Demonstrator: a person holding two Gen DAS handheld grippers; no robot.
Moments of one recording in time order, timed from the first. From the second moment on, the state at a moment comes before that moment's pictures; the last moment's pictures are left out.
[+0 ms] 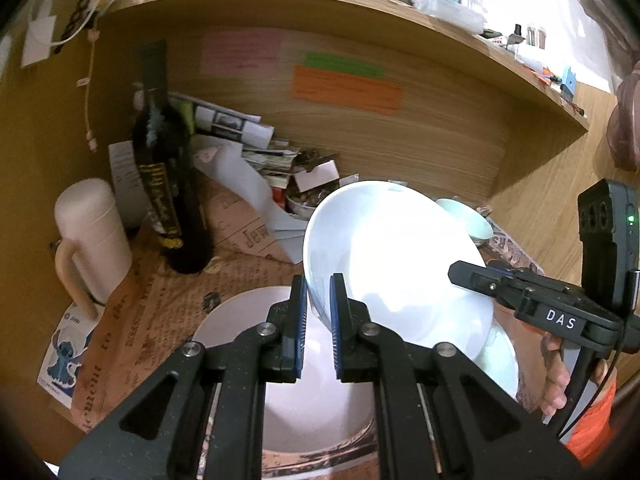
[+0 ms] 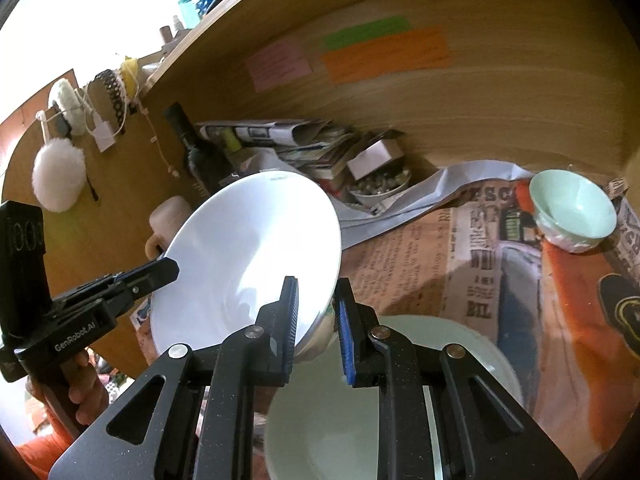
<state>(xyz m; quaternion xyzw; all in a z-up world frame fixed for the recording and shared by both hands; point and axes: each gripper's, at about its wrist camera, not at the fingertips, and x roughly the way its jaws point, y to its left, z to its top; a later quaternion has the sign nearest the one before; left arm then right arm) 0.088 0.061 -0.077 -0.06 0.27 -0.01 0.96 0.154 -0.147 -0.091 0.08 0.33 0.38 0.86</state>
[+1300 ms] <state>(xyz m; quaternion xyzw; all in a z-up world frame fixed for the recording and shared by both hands) 0.067 0.131 -0.129 -0.10 0.32 0.03 0.94 0.141 -0.072 -0.131 0.05 0.39 0.41 0.82</state>
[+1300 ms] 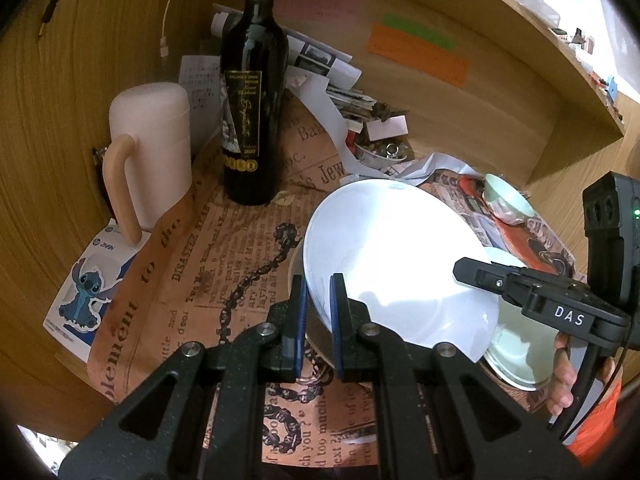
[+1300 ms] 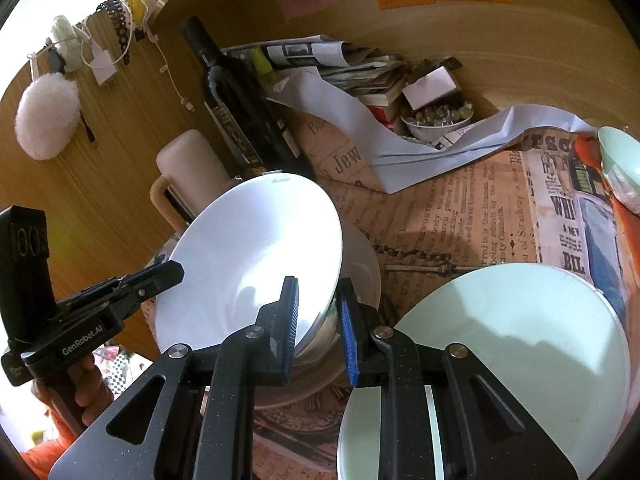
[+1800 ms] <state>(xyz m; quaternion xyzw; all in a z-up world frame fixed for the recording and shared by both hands) 0.068 0.128 -0.136 -0.09 0.33 0.03 0.94 0.140 -0.063 -0.135 0.03 0.39 0.39 0.83</state>
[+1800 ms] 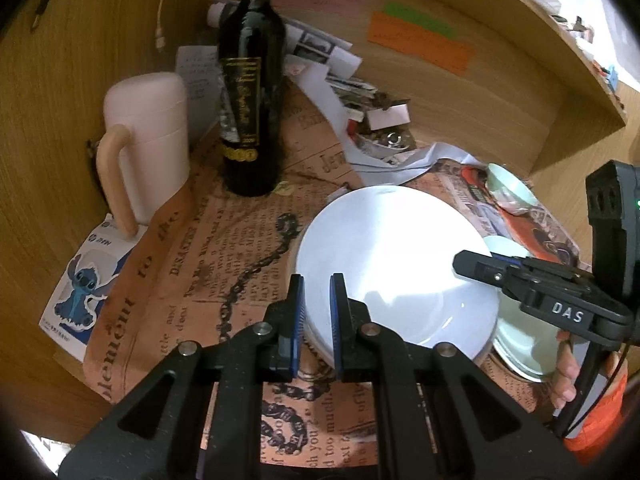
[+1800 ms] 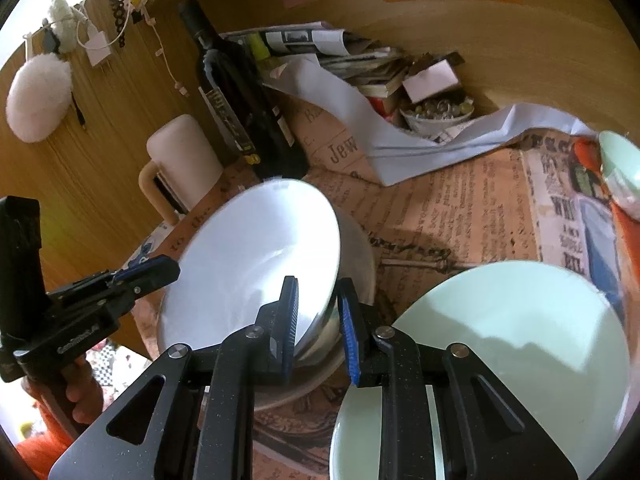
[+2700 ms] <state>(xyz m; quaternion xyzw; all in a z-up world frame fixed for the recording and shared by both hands) 0.061 0.117 -0.108 -0.09 0.28 0.04 0.95 0.123 -0.063 -0.100 -0.03 0.30 0.39 0.87</state>
